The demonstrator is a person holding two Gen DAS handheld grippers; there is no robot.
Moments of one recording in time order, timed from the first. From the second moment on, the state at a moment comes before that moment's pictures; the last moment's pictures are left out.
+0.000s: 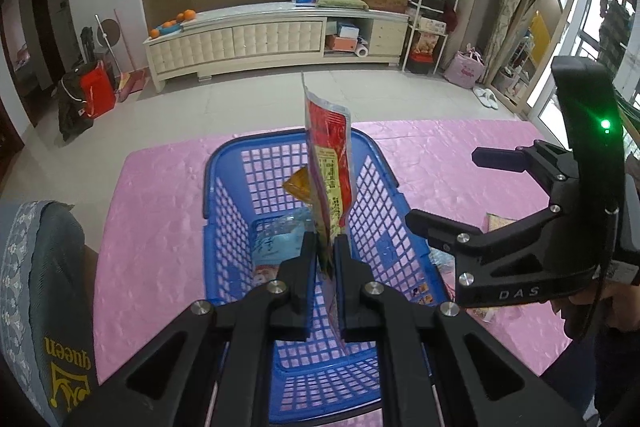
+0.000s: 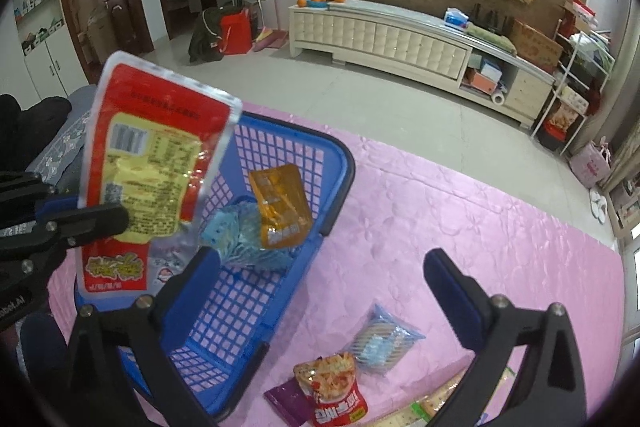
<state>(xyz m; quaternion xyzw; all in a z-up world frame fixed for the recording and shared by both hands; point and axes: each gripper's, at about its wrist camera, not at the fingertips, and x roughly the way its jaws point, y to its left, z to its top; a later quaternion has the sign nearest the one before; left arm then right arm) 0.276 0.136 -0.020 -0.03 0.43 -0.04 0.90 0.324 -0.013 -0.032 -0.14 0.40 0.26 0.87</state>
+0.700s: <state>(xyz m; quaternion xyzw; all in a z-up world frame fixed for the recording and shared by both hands) 0.332 0.119 -0.062 0.01 0.47 -0.06 0.88 0.351 -0.044 -0.060 -0.11 0.43 0.23 0.87</state>
